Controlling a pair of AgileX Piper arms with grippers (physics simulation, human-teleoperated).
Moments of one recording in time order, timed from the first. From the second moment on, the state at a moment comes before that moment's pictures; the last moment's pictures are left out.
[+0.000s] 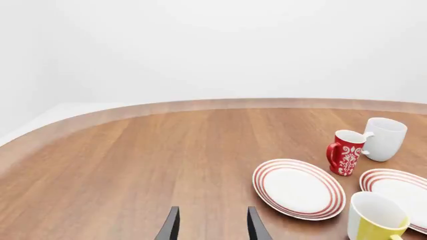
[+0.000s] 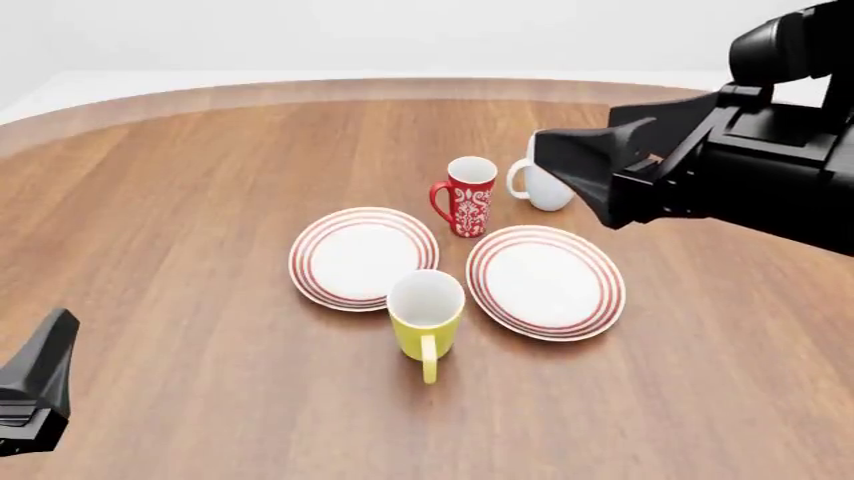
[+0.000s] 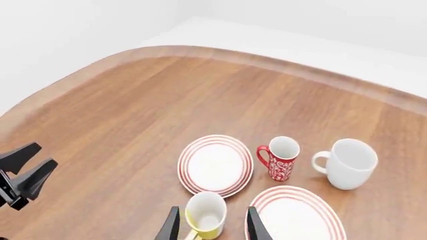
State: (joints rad) left arm 0.00 0.00 0.00 0.00 0.00; right arm 0.67 0.89 -0.82 0.25 0.09
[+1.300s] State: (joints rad) left arm 0.00 0.00 0.00 0.00 0.00; right arm 0.67 1.24 -1.03 0.41 0.34
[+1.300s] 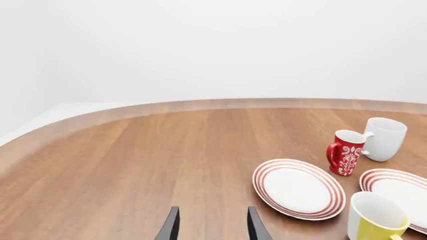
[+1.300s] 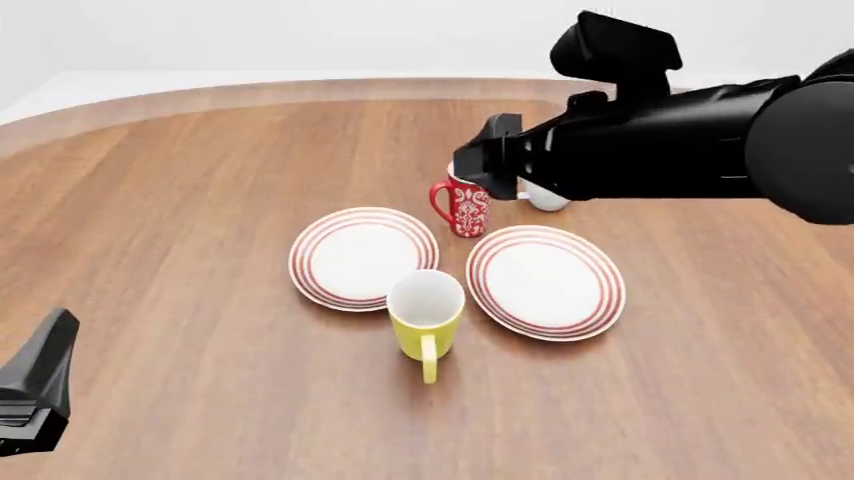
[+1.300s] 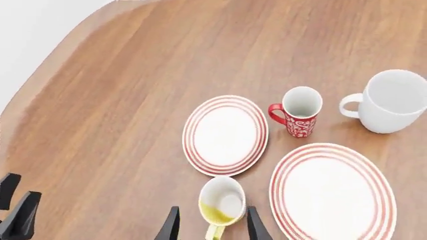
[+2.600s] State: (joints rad) left arm 0.00 0.00 0.00 0.00 0.00; right arm 0.76 1.45 -0.80 0.09 0.53
